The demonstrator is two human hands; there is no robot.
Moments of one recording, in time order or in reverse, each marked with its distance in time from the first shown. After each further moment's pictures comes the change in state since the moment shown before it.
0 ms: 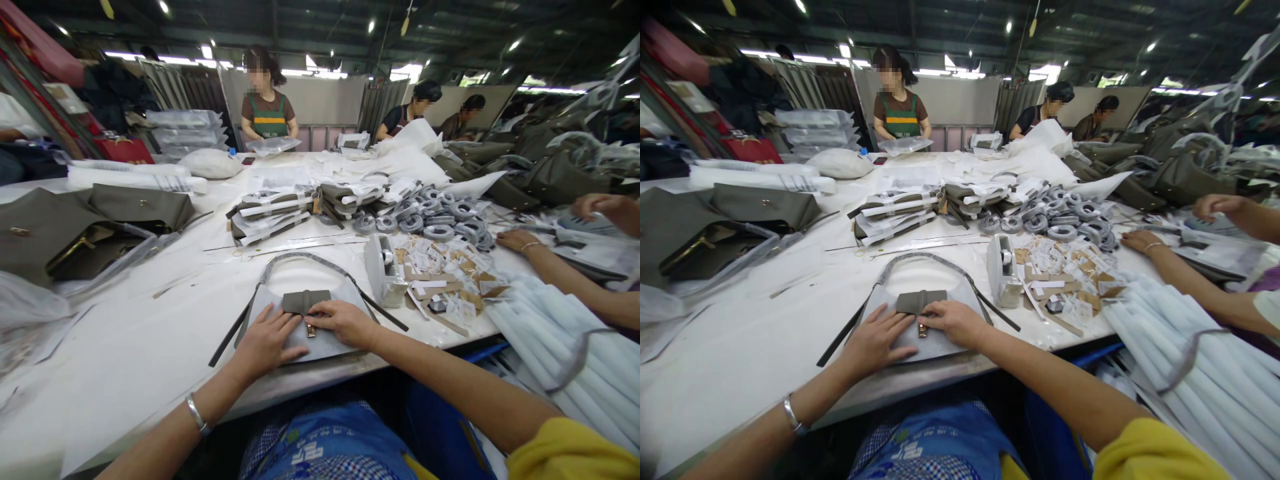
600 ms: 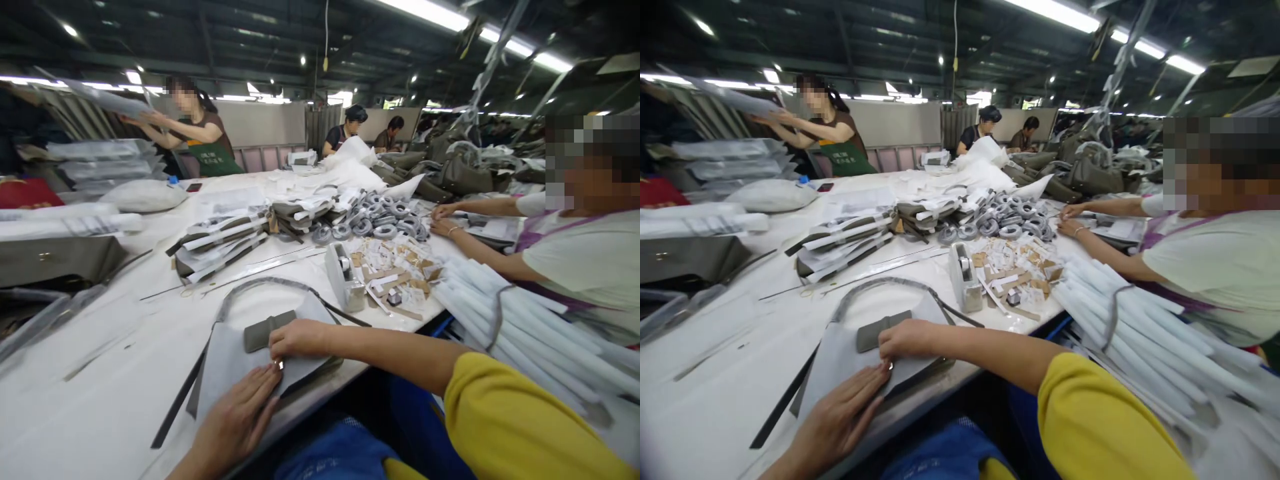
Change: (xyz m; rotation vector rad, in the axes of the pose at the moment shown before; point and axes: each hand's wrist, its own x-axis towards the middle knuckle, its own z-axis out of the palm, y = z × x) left_hand -0.017 0.023 0.004 -0.001 0.044 0.251; right_hand 0.034 -0.001 -0.016 0.012 -0.277 -0.077
